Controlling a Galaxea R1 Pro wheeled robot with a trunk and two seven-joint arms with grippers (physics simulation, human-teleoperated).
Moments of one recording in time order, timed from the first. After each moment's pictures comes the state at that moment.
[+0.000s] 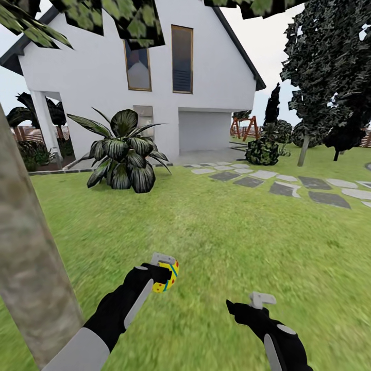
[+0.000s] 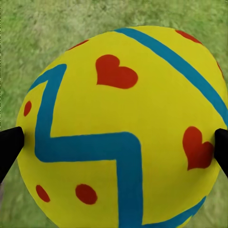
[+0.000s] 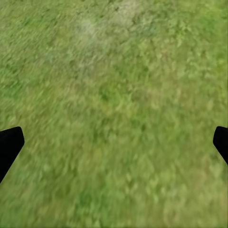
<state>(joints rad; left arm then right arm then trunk) -0.58 -0.06 -0.41 -1.03 0.23 0.71 0.19 -0.11 0.12 -0.10 -1.43 -0.05 0.60 0.08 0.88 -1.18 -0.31</state>
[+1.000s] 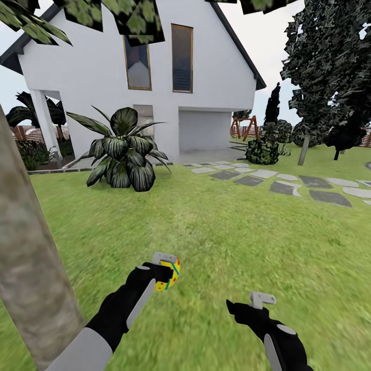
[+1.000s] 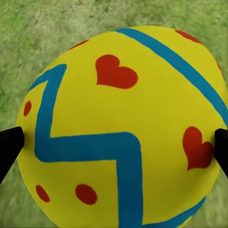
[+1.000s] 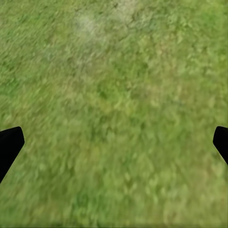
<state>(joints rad) -0.58 -0.08 -0.40 -1.03 0.24 0.69 0.23 -0.11 0.12 -0.10 -1.43 -0.05 0.60 0.08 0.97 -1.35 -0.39</state>
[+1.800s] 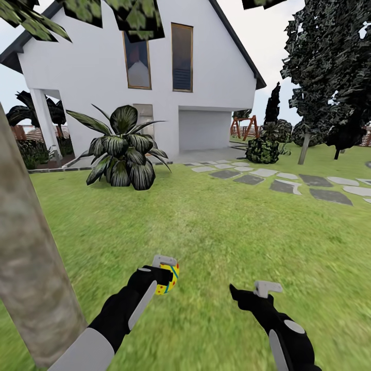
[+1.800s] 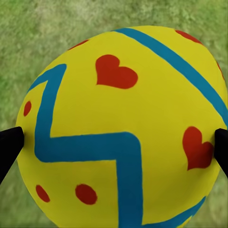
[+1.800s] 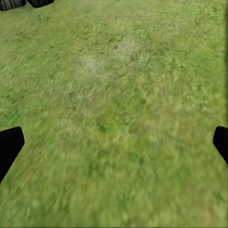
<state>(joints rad) -0.58 -0.09 -0.40 -0.98 0.25 0.69 0.25 -0.09 0.12 -0.09 -1.57 -0.05 0.55 0.08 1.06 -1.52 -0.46</state>
